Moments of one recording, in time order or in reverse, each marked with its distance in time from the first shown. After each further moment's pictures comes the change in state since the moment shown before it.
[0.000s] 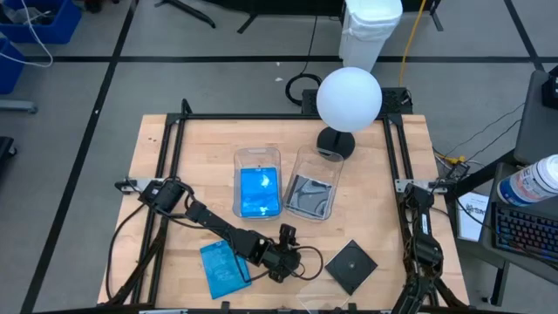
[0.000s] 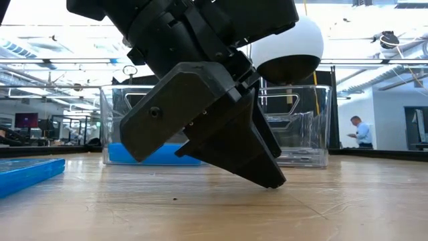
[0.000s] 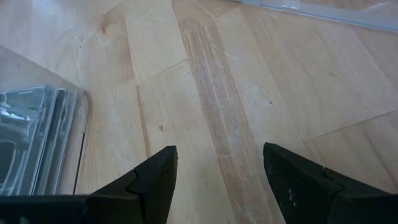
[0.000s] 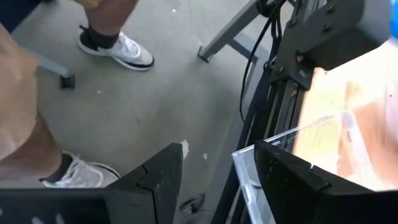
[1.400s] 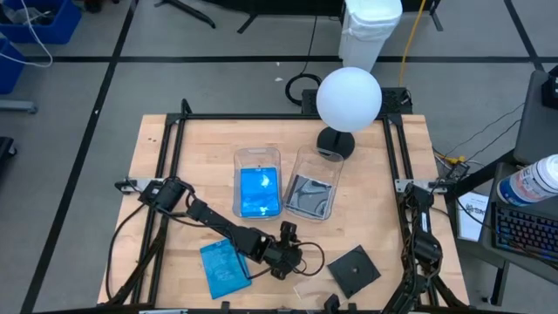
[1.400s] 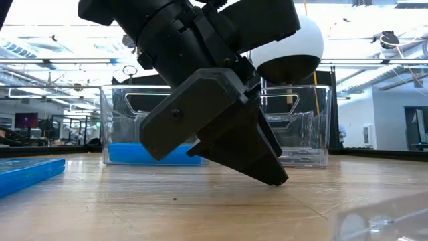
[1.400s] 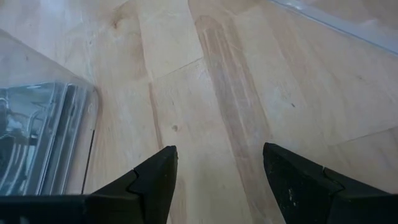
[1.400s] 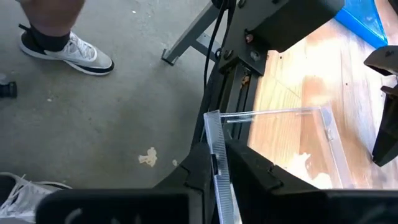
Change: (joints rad) left arm 0.016 0.000 -0.001 0.004 0.012 -0.019; right arm -0.031 -0.006 -0.175 0.082 0.067 0.065
